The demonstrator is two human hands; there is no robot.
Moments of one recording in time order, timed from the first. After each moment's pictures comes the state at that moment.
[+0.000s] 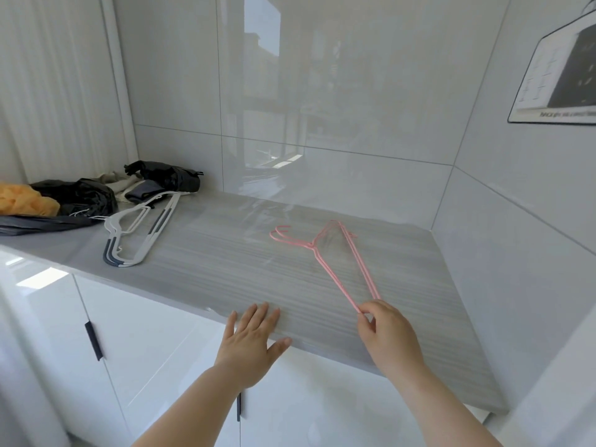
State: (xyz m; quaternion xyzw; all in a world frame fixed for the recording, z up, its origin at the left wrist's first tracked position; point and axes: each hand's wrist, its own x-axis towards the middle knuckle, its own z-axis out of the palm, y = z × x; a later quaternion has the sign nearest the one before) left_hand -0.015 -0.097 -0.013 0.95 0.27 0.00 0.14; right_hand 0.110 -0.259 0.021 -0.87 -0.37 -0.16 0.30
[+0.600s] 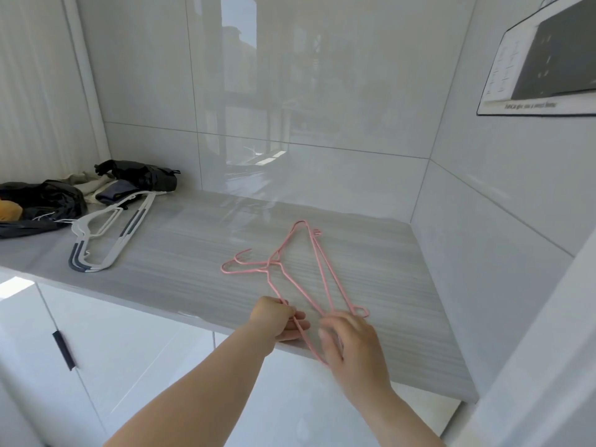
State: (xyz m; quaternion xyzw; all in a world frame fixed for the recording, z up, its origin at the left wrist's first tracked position) left_hand 0.053 -0.133 0.025 0.56 0.36 0.12 0.74; right_hand 0.099 -0.262 -0.015 -0.79 -0.45 -0.23 0.33
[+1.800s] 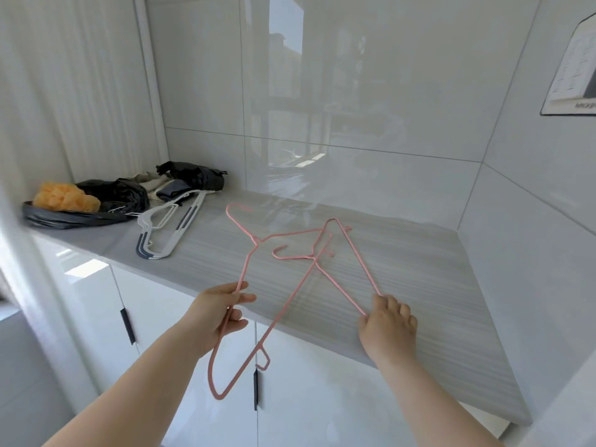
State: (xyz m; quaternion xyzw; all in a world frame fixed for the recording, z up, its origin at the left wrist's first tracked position) left_hand -0.057 -0.069 0.044 0.53 0.37 0.24 0.72; right_hand 0.119 -0.233 0.002 -0.95 -0.27 -0.12 0.14
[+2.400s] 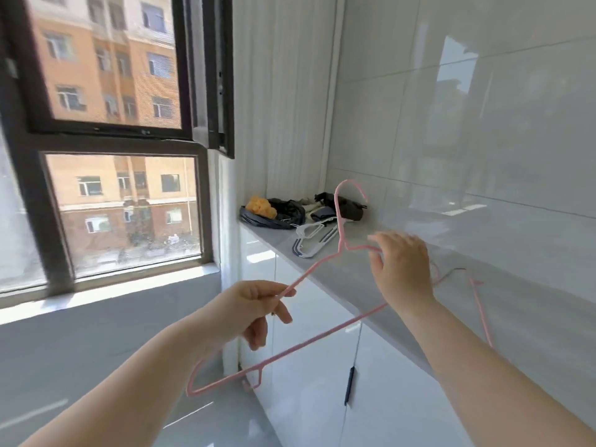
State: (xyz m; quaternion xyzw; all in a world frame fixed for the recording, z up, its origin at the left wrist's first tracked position) left_hand -0.227 -0.208 0.123 0.68 0.42 0.31 0.51; right_hand 0.006 -0.201 0.135 -0.64 -0.63 -0.25 0.36
